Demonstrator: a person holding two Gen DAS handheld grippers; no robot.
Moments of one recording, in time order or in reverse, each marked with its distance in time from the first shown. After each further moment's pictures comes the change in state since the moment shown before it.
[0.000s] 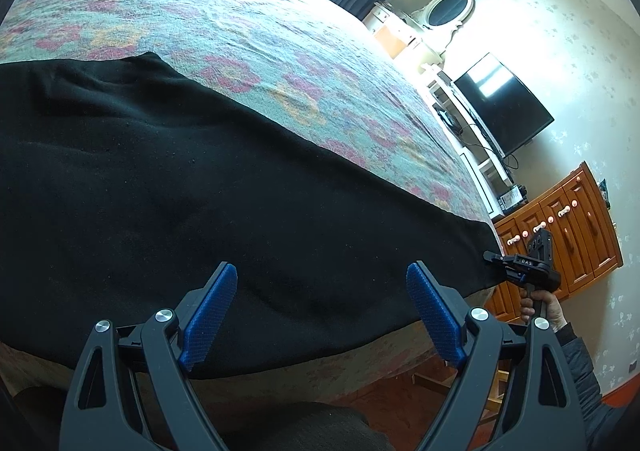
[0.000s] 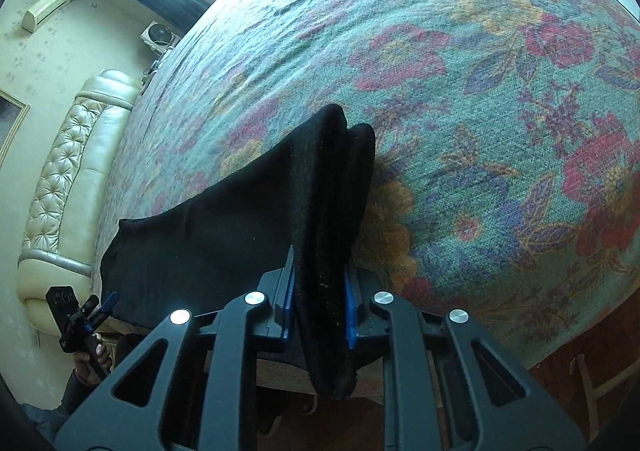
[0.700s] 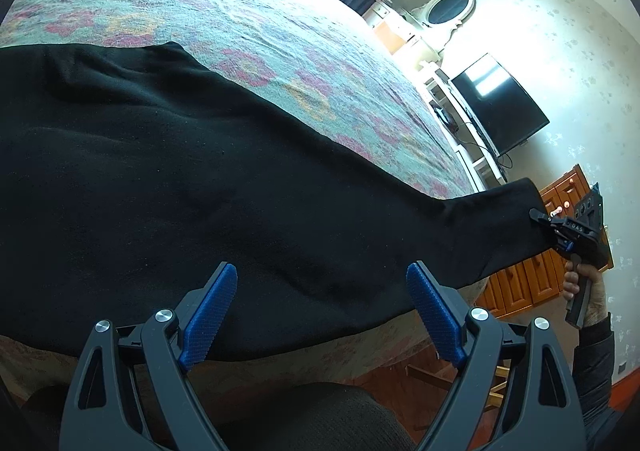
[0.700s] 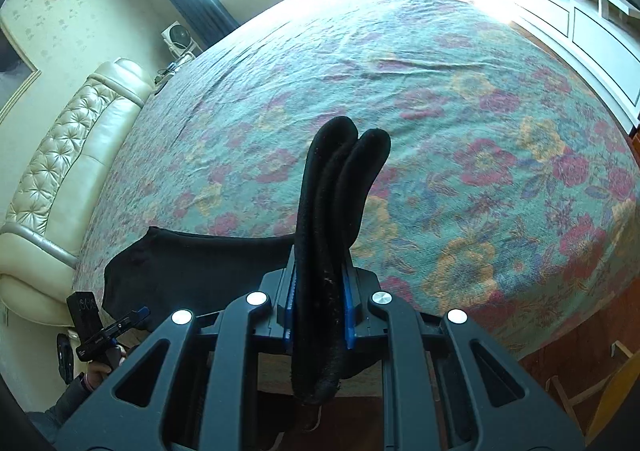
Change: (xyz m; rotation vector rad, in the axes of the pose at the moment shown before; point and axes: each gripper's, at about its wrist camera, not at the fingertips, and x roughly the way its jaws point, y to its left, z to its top) left arm -0.014 0.024 0.001 -0.019 0.027 -0.035; right arm -0.071 0.174 0.002 -0.184 -0.117 -0.091
